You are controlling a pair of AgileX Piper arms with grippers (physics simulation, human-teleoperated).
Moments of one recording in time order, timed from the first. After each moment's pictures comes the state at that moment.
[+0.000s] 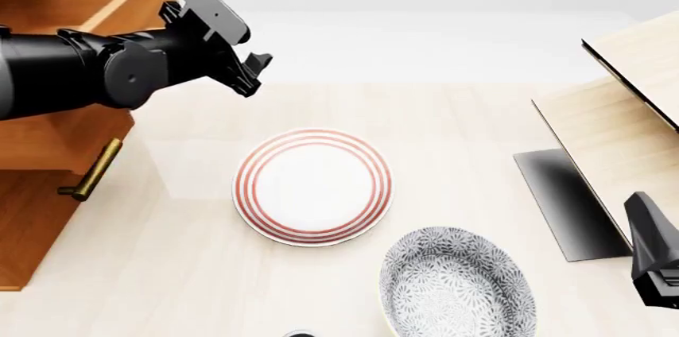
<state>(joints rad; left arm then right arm) -0.36 1.57 -1.04 -0.12 0.56 -0.01 0.01 0.00 0.00 0.00</state>
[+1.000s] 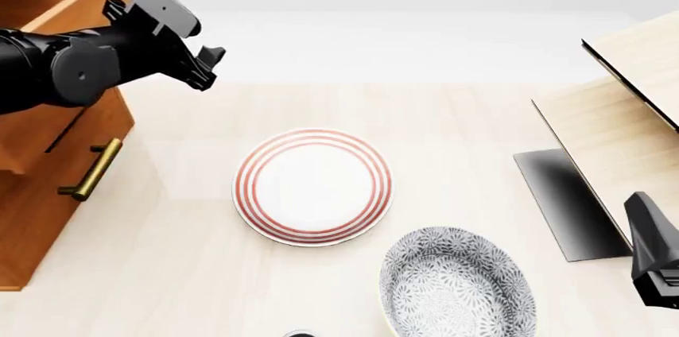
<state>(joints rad) -0.22 1.50 -0.98 -0.12 0.56 -0.01 0.01 0.00 0.00 0.00</state>
